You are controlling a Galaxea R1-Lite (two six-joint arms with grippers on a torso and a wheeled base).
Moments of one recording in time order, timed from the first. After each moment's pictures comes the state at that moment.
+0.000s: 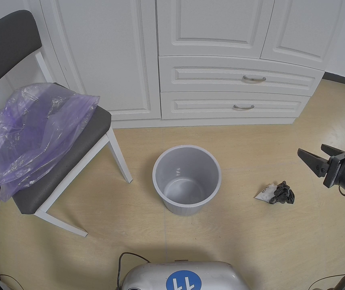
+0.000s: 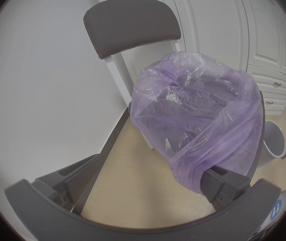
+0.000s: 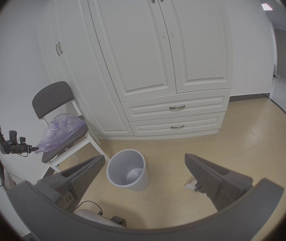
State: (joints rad) left arm 0.79 1.48 -0.25 -0.90 -0.29 0.23; right arm 0.33 1.17 -0.46 -0.62 -0.04 0.12
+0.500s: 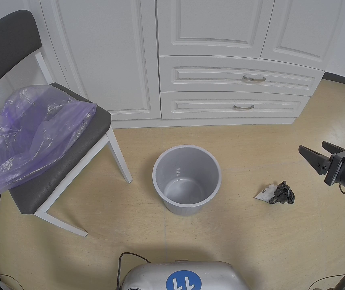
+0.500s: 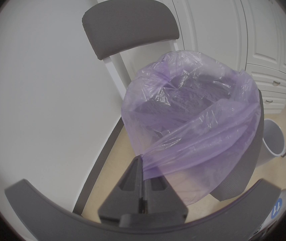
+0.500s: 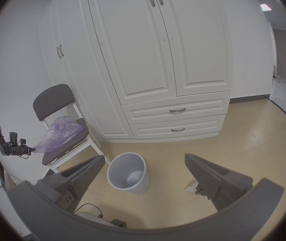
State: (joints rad) left arm 0.79 1.47 -0.25 -0.90 -0.29 0.24; right arm 0.34 1.16 -0.45 -0.65 -0.04 0.12
